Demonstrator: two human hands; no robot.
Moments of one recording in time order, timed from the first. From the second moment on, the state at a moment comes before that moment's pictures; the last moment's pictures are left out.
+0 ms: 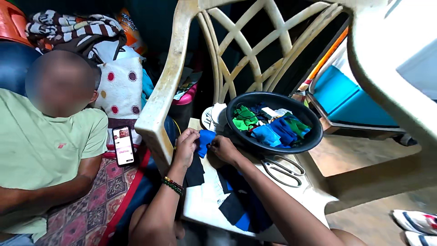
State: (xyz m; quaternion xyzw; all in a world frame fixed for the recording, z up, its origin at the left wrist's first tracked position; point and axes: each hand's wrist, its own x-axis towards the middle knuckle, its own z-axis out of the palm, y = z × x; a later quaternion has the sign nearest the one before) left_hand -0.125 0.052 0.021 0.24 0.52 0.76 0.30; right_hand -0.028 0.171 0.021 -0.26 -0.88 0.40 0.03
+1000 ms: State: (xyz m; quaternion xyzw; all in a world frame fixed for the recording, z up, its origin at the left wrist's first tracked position) left_hand -0.060 -0.002 0.026 0.43 0.52 0.57 0.46; right_hand 0.116 0.136 0.006 -0.18 -0.64 0.69 0.28
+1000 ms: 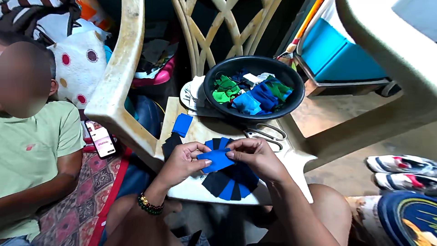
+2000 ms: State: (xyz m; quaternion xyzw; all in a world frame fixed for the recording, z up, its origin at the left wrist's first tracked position) left_hand -0.060 -0.006 0.014 0.54 0.45 0.50 0.52; right_hand 0.127 0.145 -0.019 -0.04 -0.64 0.72 0.27
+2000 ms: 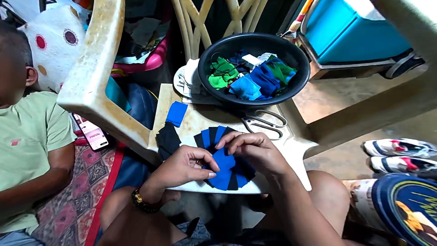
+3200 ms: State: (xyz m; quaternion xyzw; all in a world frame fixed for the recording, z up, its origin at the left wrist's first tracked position) left_hand -0.047 -0.003 0.030 0.45 0.73 0.26 0.44; right_hand 0.120 0.135 -0.025 -0.16 -0.82 0.52 0.20
